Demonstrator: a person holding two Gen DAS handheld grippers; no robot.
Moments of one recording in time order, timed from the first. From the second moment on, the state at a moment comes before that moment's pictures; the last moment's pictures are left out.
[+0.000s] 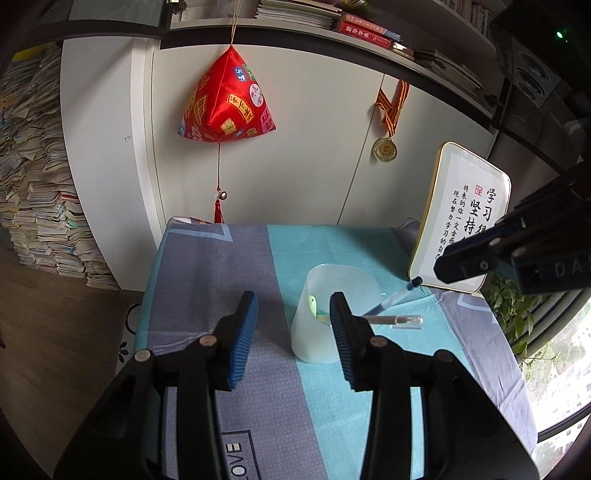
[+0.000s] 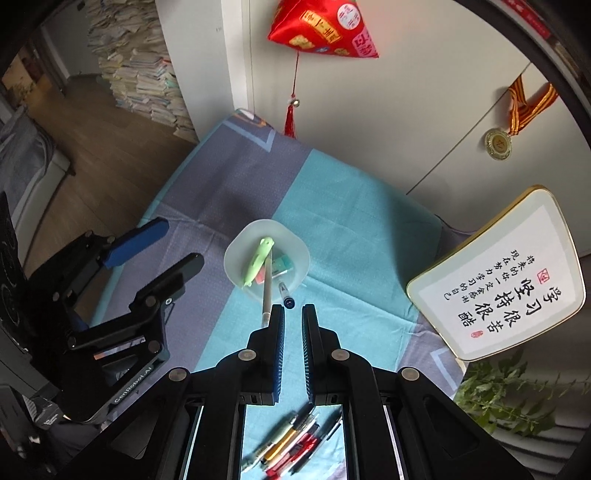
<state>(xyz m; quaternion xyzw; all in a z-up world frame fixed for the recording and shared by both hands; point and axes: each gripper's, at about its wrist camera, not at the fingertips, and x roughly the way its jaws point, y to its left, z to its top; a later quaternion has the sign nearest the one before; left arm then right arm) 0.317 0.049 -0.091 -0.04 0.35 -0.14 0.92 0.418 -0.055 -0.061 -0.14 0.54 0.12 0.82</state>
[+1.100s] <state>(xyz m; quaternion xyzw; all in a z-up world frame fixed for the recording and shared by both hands) 0.169 -0.012 -0.122 0.00 0.39 -0.16 0.91 0.182 -0.219 -0.185 0.08 0.42 0.02 0.90</state>
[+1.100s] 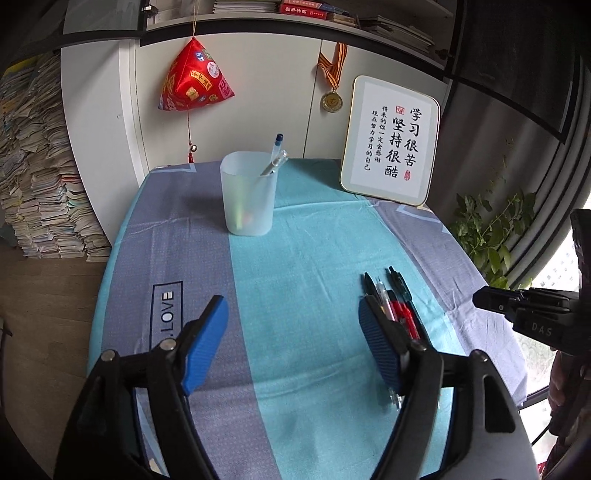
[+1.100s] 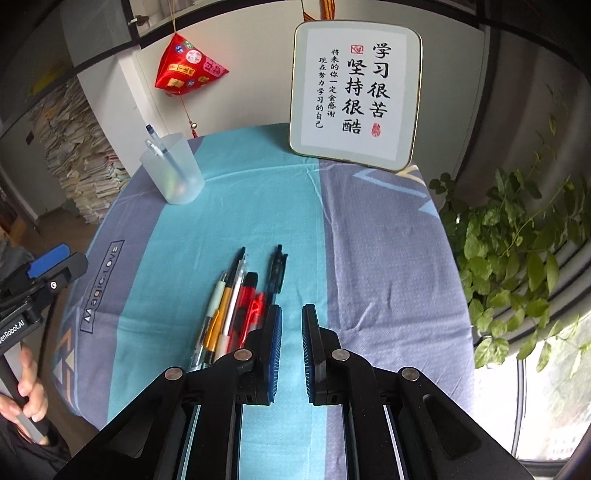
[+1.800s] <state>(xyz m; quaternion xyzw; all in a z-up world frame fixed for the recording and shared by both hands) 0.136 -0.067 -0.183 0.03 0.45 -0.21 0.87 0.144 -0.201 -0.217 0.05 0.34 -0.05 0.94</state>
